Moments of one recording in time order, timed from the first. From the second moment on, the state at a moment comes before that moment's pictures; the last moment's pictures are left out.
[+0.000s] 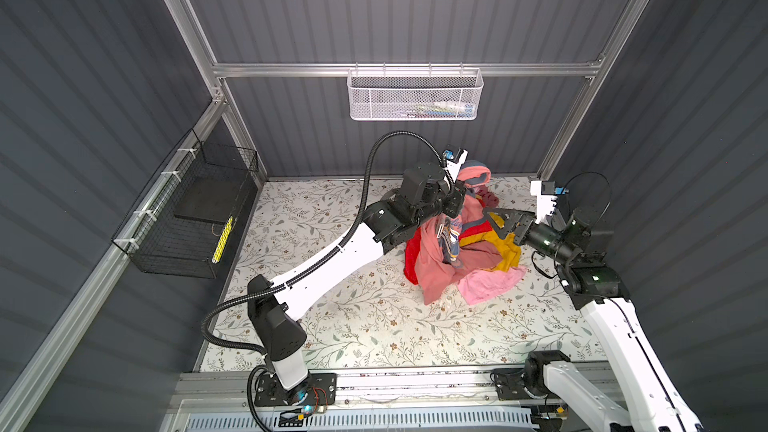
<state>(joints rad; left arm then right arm) -0.93 1.73 1.84 -0.34 -0.14 -0.10 0.05 0.88 0.92 -0.20 -0.68 0.53</state>
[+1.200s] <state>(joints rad) -0.54 1.63 2.21 -0.65 -0.45 0.10 0.16 0.98 0.87 -0.26 -0.51 0.44</state>
